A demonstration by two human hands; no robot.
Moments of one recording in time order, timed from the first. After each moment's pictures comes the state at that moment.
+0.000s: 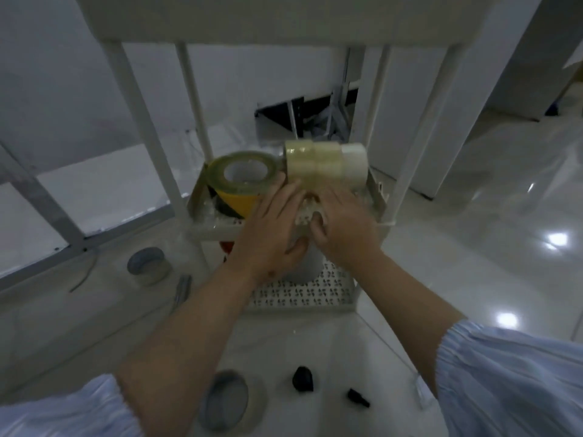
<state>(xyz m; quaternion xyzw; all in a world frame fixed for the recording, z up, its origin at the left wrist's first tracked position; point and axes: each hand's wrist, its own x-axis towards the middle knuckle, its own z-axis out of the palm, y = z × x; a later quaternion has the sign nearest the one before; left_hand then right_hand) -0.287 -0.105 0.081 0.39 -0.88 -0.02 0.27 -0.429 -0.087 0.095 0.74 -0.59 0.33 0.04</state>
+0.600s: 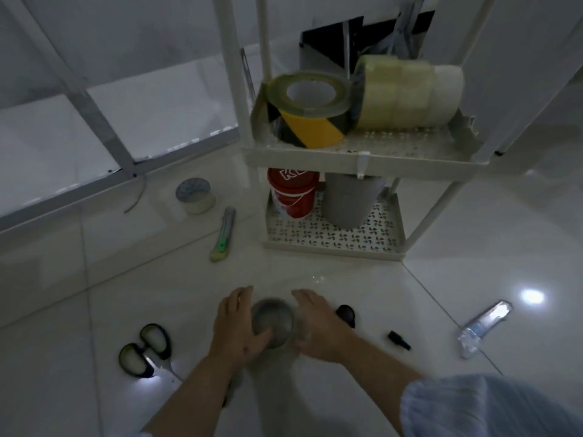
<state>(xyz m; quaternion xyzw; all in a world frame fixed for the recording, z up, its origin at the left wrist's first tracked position) -0.159 0.035 -0.110 0.70 -0.63 -0.32 0.07 -0.339 0.026 -0.100 0.77 -0.52 0.03 -0.37</state>
